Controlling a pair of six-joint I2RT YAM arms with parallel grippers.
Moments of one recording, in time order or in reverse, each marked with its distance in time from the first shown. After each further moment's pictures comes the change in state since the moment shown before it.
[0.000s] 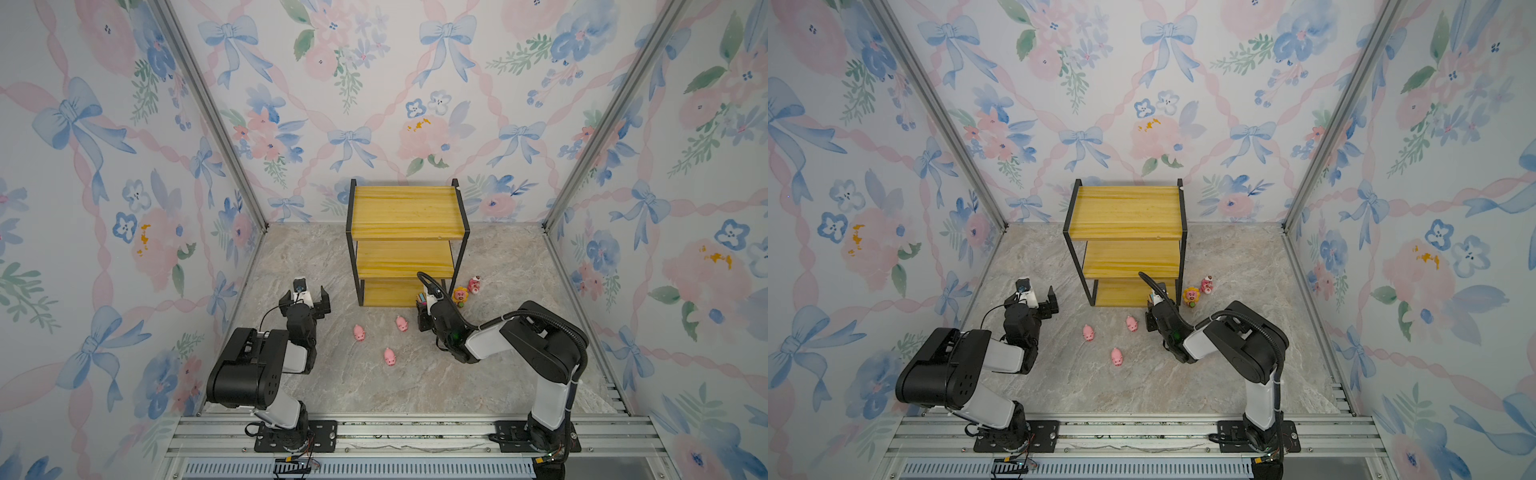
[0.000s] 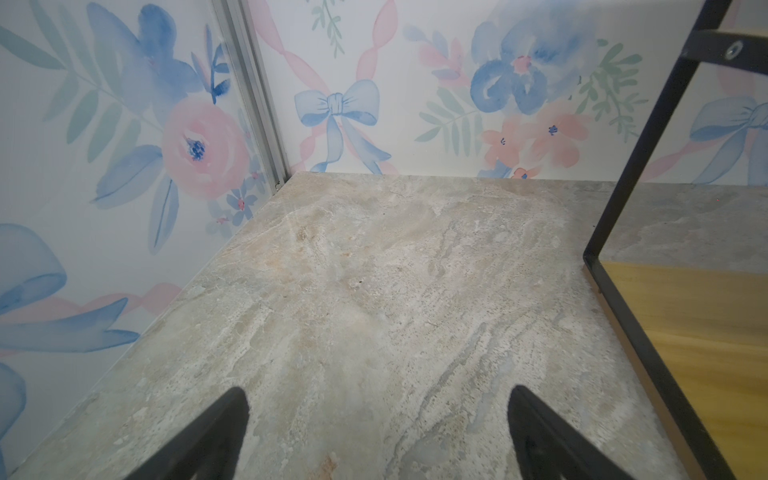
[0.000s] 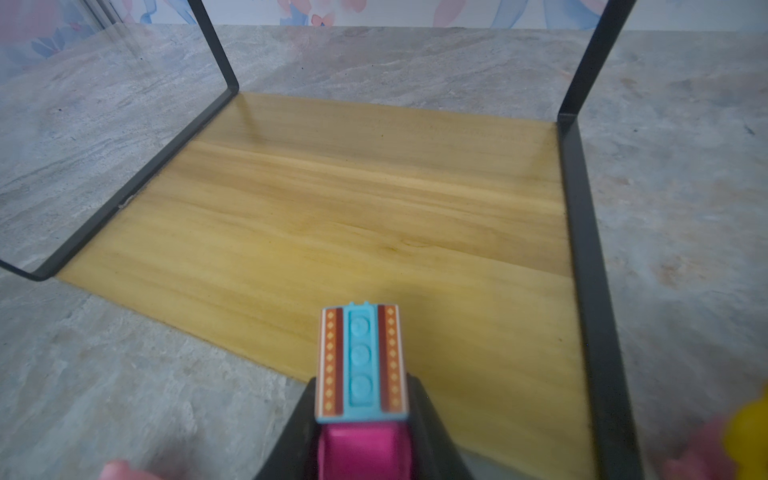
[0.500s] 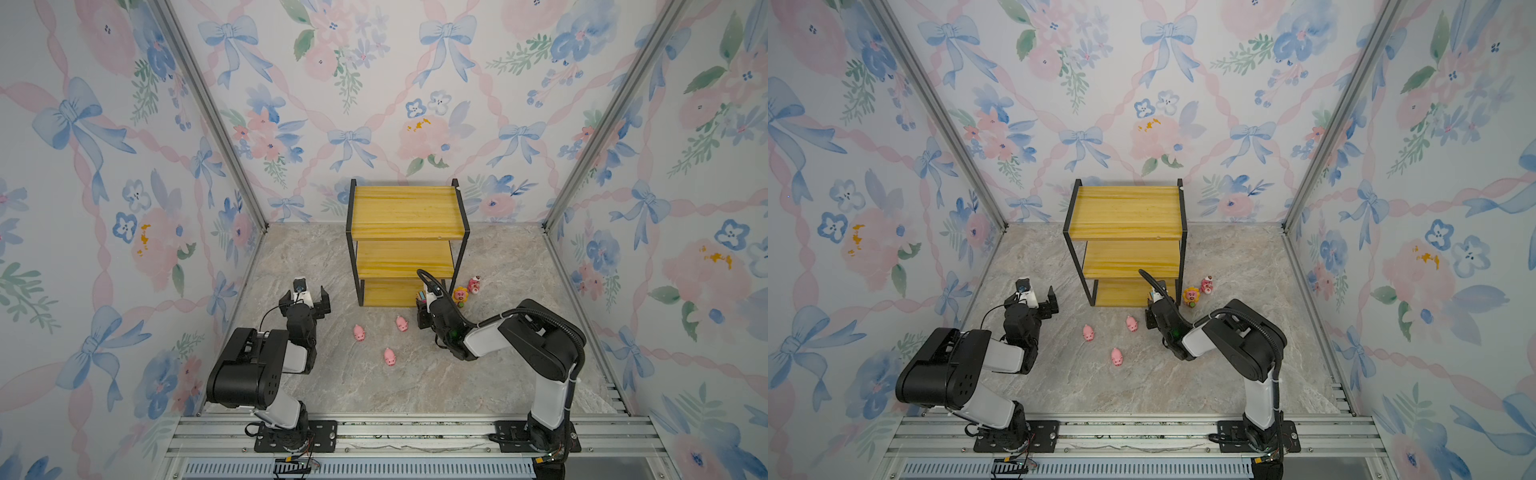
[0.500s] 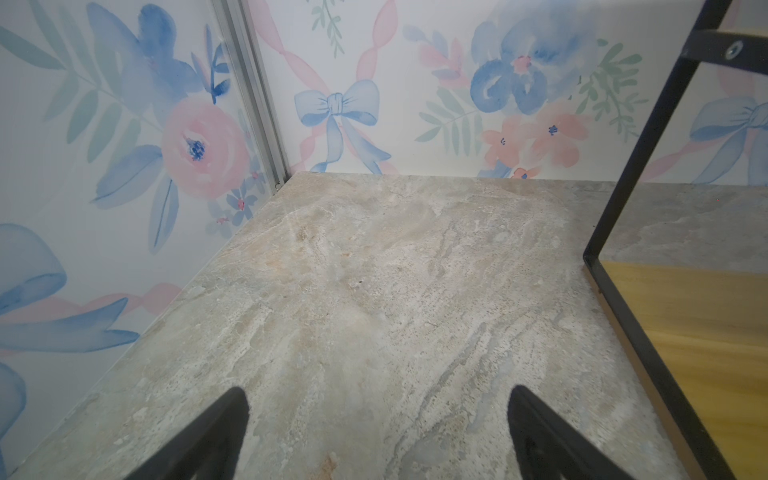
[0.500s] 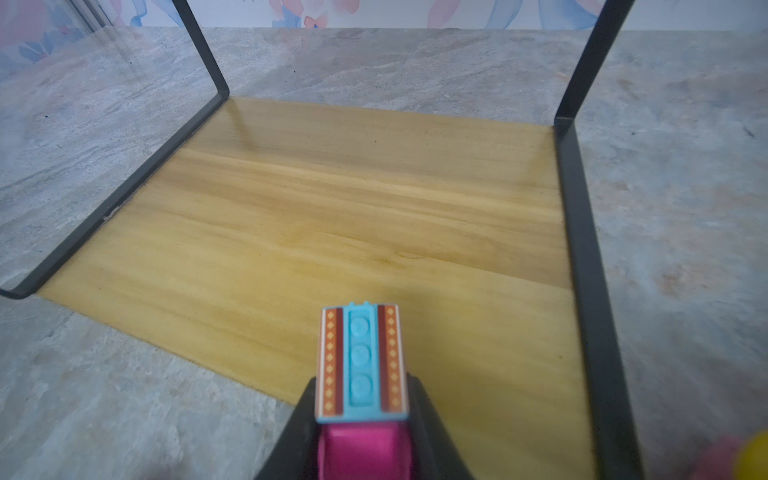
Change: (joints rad) left arm 0.000 0.000 0.000 0.000 0.000 0.000; right arm -0.017 0.013 0.032 -0.010 0.000 0.003
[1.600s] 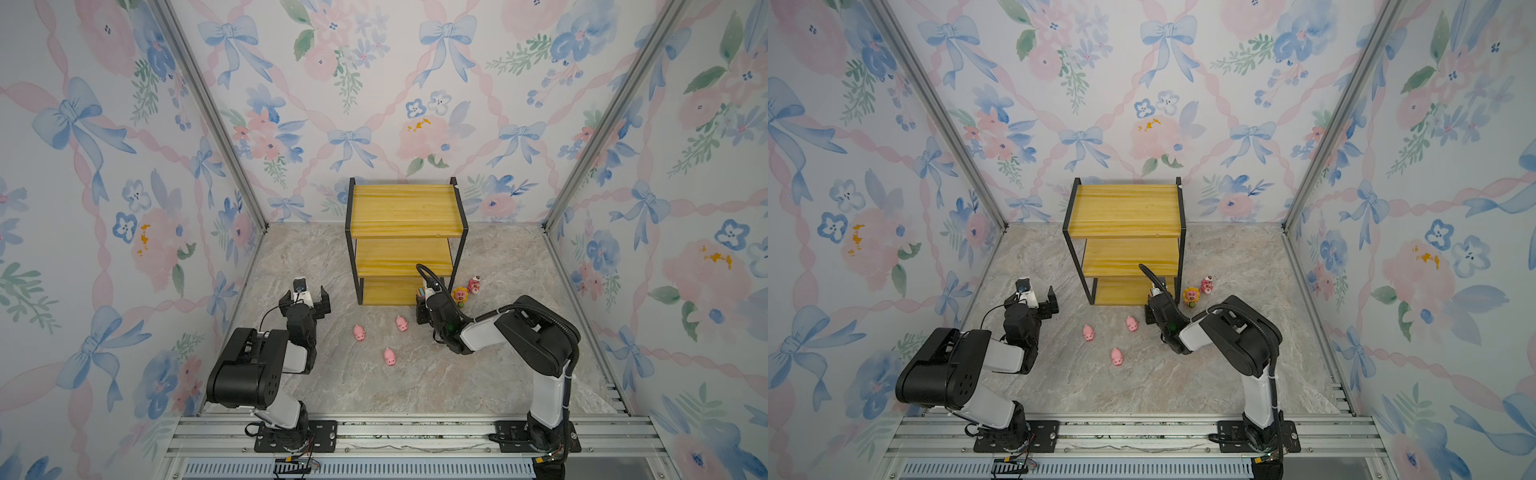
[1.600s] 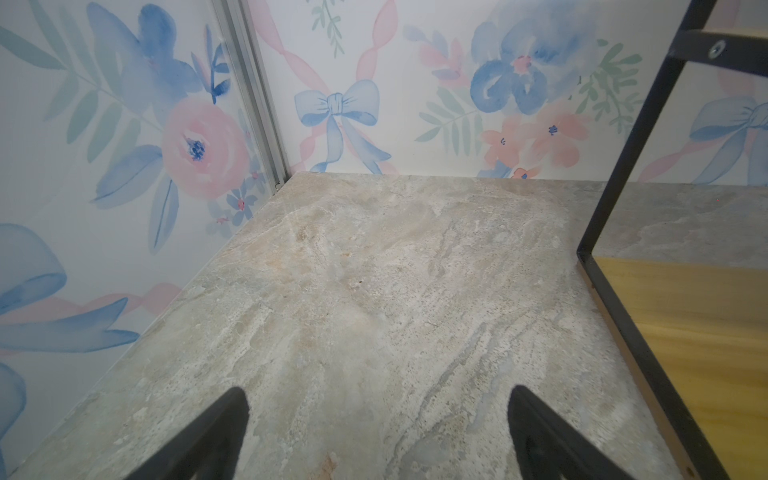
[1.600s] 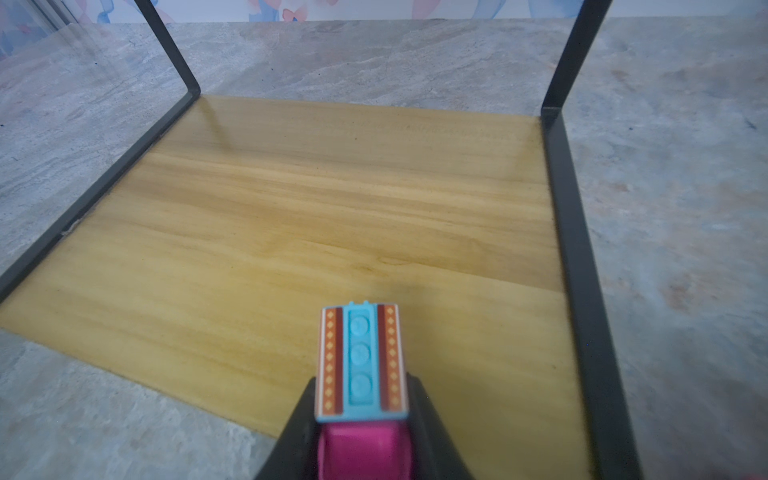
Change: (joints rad) left arm 0.000 0.000 0.000 0.000 0.000 0.000; right arm -0.016 0.043 0.069 -0.055 0.010 0.023
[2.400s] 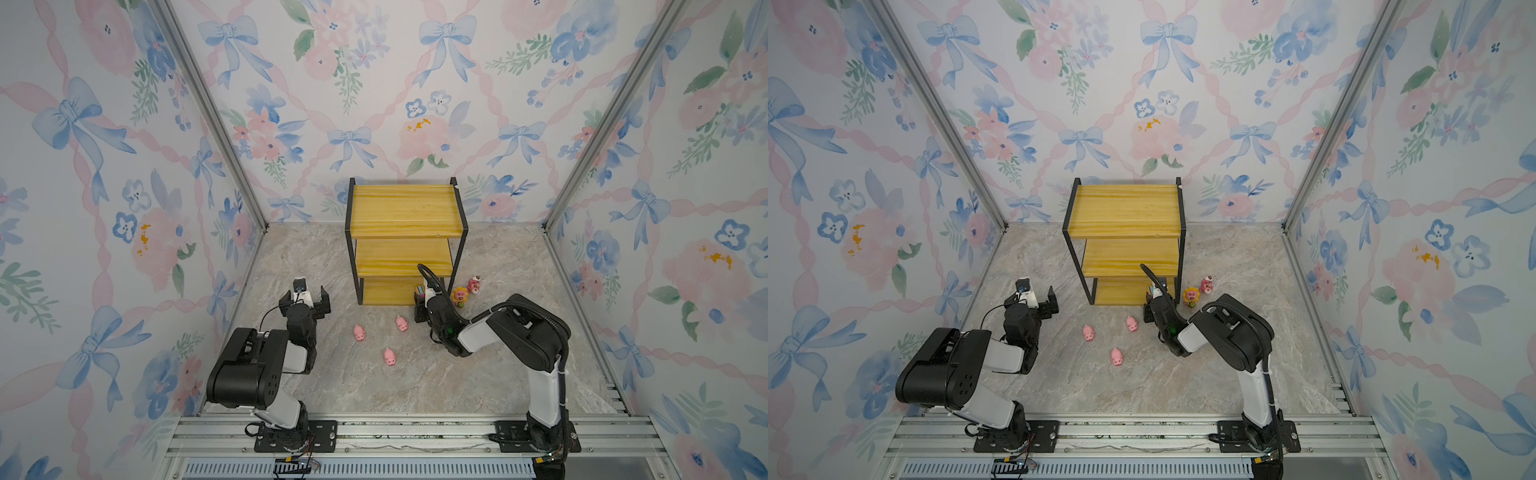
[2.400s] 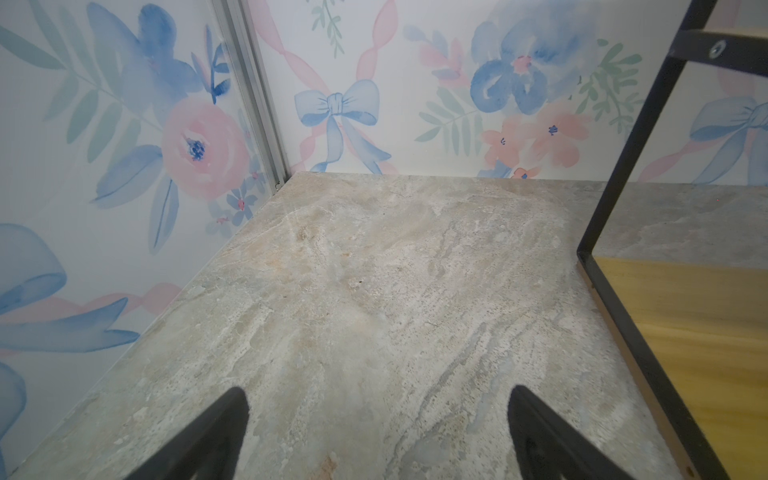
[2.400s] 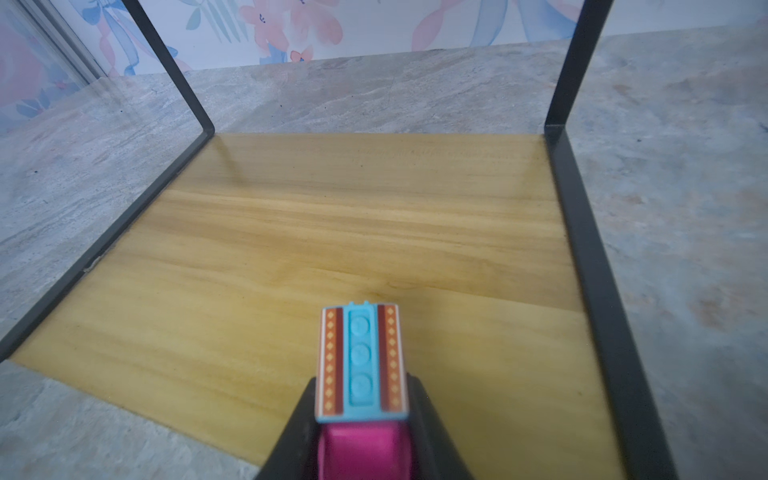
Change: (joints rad) left arm 0.000 0.000 0.000 0.000 0.000 0.000; right arm 0.004 0.064 -0.009 0.167 0.015 0.026
